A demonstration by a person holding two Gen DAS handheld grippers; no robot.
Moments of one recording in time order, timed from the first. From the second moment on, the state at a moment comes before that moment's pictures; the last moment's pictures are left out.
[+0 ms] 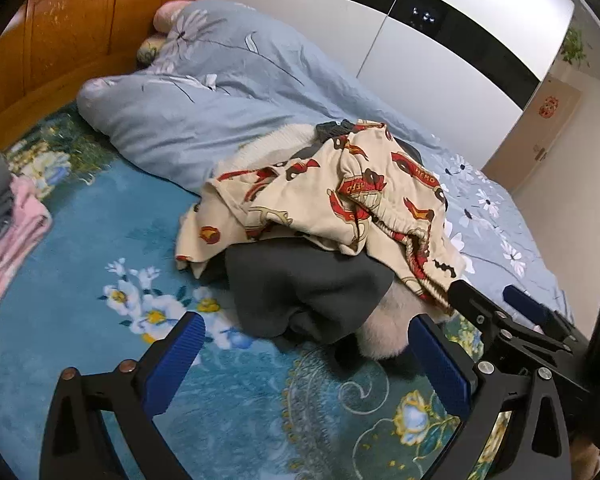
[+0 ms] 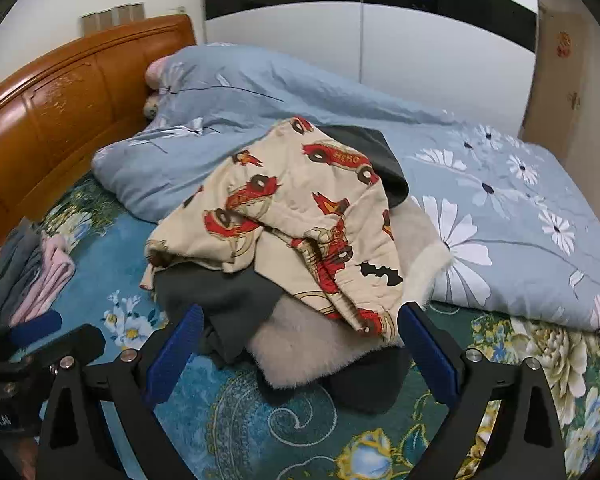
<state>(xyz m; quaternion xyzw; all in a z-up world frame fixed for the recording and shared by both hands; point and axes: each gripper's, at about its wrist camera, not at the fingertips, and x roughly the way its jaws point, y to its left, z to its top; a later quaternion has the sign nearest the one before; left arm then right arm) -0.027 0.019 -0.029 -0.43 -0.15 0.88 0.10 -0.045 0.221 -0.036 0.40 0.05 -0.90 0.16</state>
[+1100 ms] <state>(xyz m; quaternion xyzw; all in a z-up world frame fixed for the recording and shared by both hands) -0.052 0.008 -0.065 -0.45 -0.15 0.87 0.09 -0.088 0.174 -0.064 0.43 0.08 -0.88 0.18</state>
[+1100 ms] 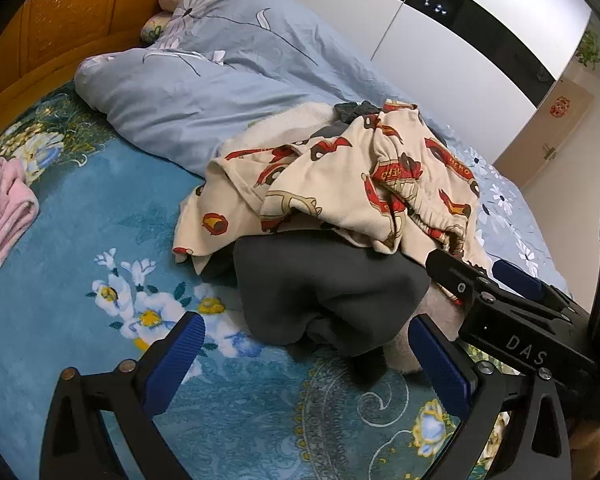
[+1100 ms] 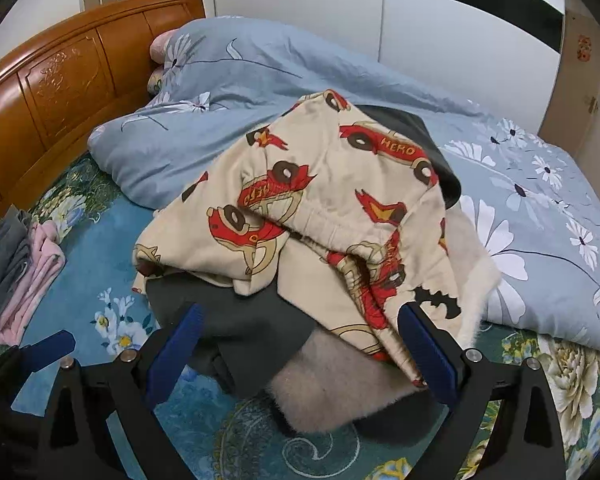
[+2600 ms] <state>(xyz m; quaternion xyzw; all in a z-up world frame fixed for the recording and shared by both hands) 0.118 -0.059 -0.089 -0.46 -0.15 0.87 0.08 0.095 0.345 0.019 0.38 0.11 -0.92 0.00</state>
